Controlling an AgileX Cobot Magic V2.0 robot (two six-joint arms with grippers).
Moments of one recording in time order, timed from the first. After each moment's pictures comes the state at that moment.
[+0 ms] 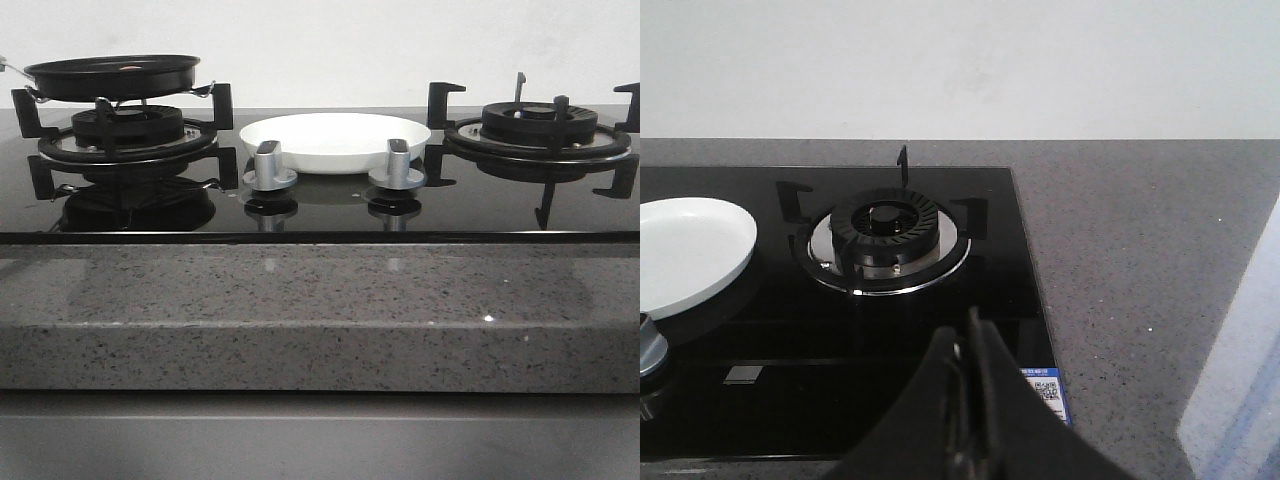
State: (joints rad) left arm -0.05 0.38 -0.75 -0.03 0.66 -0.09; right arm -0.09 0.31 -0.68 0.01 0.63 0.02
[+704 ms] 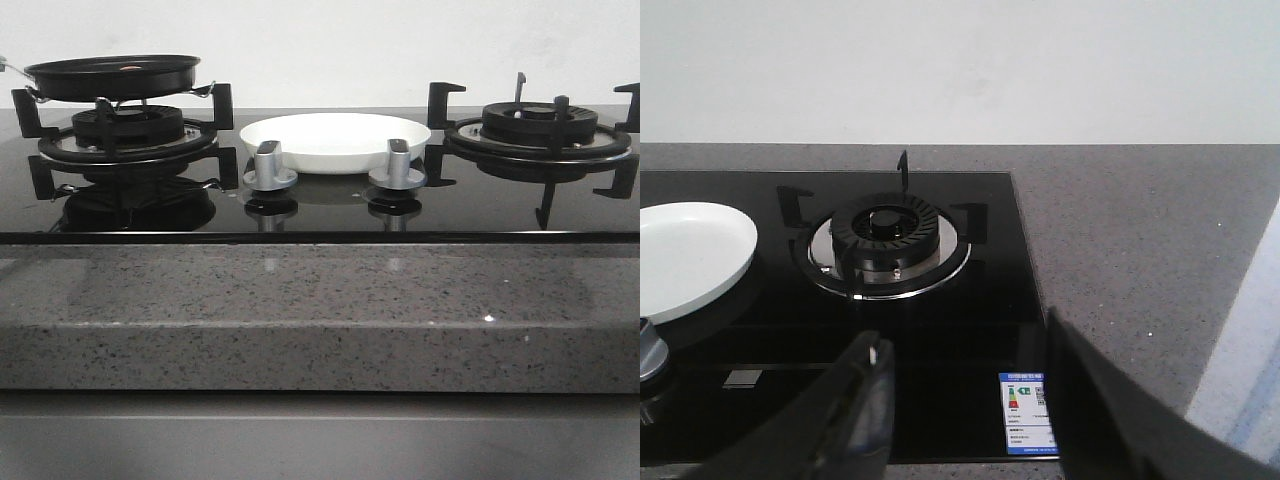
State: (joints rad) left arm -0.05 0.38 -0.75 -0.06 0.66 -0.06; right arm -0.09 0.31 -0.68 0.01 0.62 0.02
